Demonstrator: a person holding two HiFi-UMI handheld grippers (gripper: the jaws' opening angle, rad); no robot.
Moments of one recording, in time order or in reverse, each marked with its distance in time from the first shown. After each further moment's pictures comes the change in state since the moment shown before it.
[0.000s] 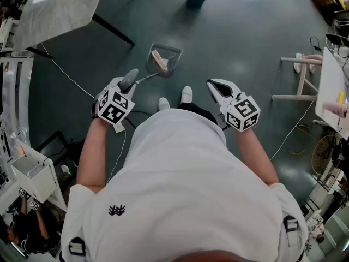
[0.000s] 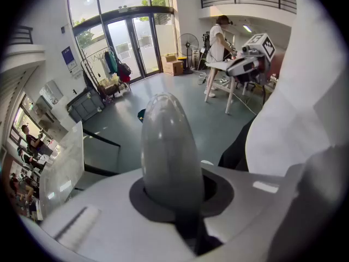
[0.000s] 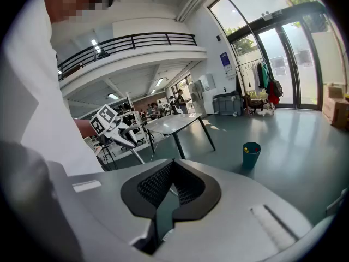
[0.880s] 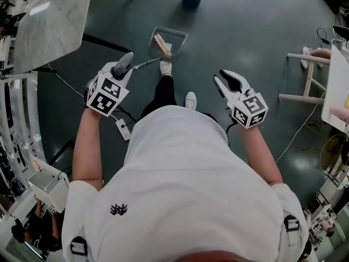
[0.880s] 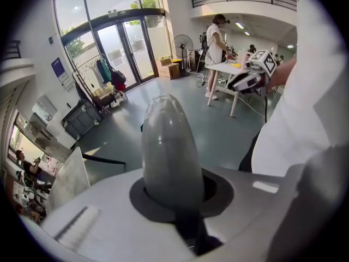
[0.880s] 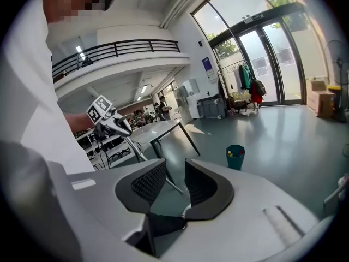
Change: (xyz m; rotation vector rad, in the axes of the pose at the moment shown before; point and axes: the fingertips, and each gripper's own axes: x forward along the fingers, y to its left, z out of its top) left arm 0.040 0.121 0.140 0.084 -0.026 0.009; right arm 0.025 -0.146 0.038 0.086 -0.055 -0.108
